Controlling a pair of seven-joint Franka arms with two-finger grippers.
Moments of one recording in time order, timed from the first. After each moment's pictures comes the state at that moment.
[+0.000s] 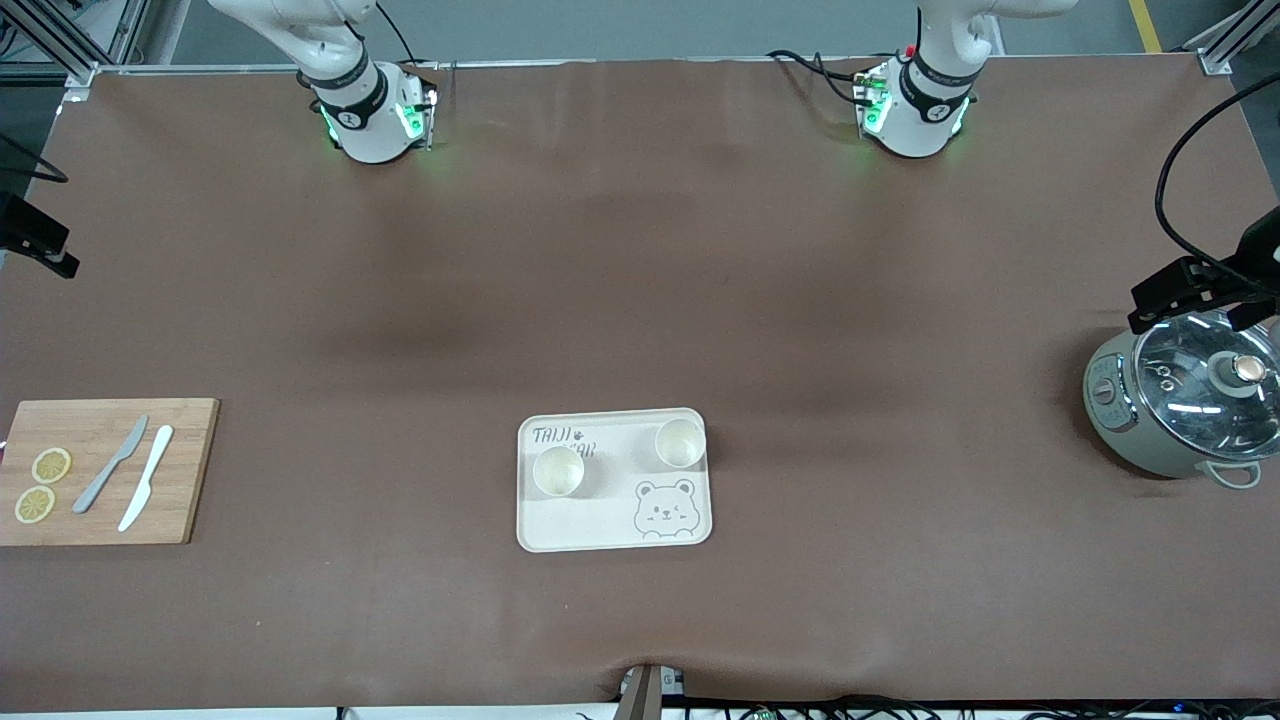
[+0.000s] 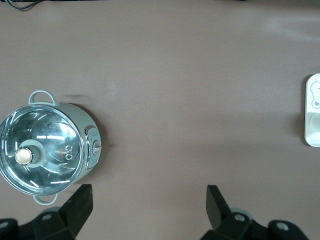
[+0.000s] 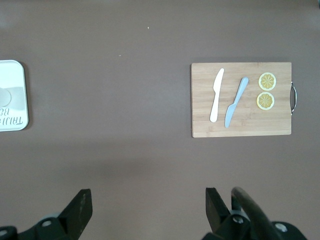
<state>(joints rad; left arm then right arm) -0.15 0.16 0.15 -1.35 0.00 1.59 -0.02 -0.11 -0.03 -0.01 -1.55 -0.03 1.62 -0.11</state>
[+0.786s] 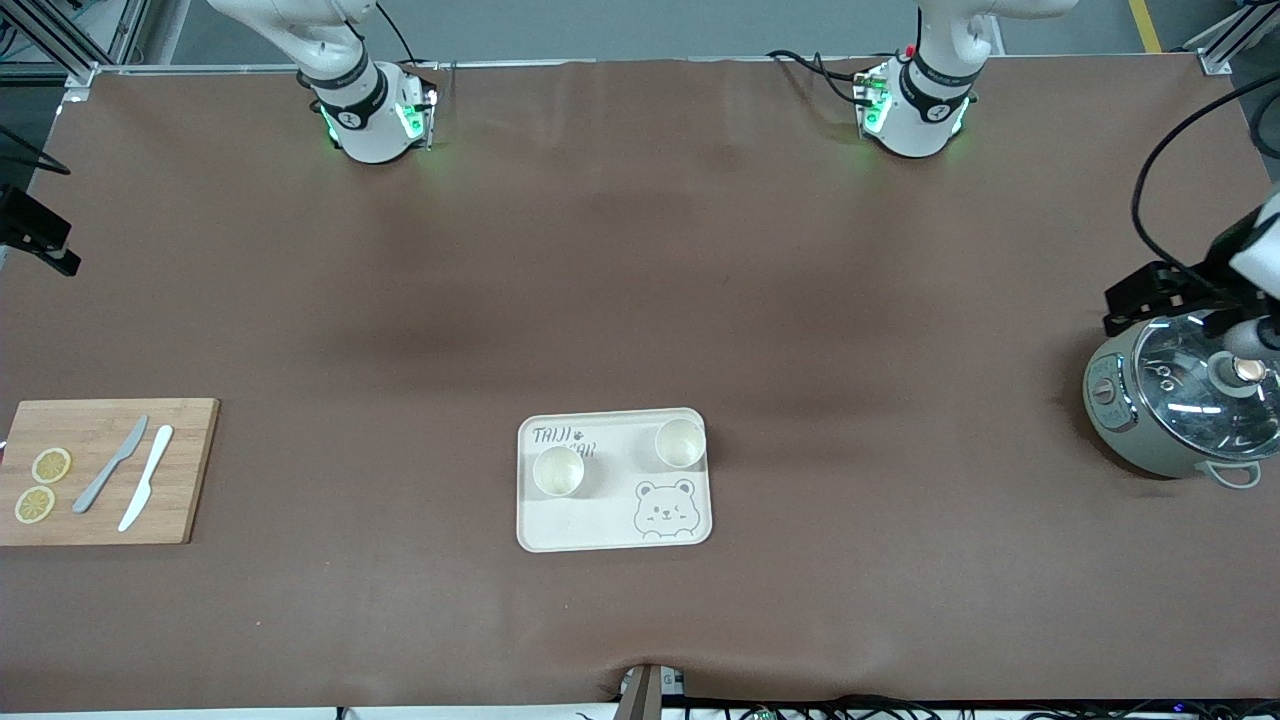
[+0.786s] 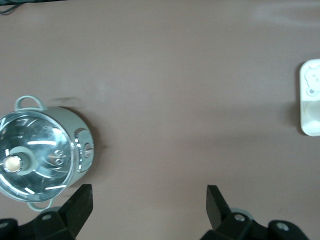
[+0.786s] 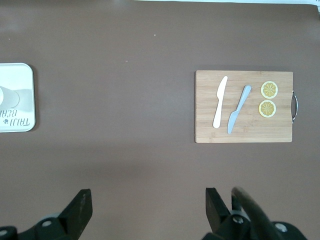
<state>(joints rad) -0.19 0.18 0.13 -1.36 0.00 1.59 0.01 -0.10 -0.03 0.00 -1.53 -0.03 1.61 -0.11</state>
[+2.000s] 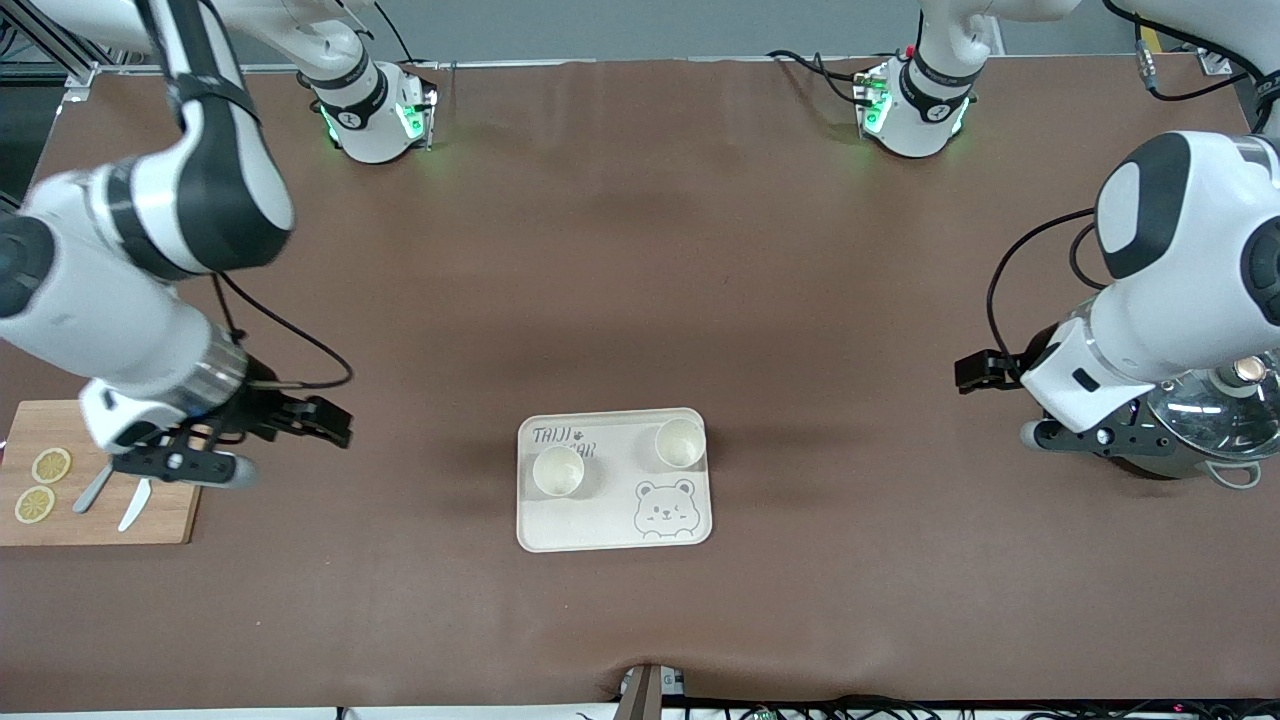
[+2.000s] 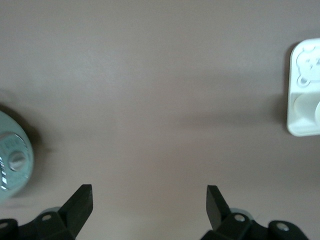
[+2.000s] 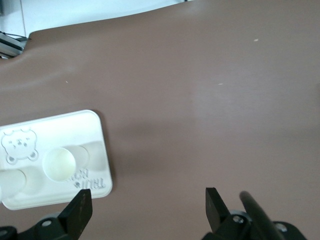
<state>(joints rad) -0.27 0.38 0.10 -1.37 -0.06 1.67 -0.15 0.22 0.43 0.01 -1.38 0.06 1.95 0.36</state>
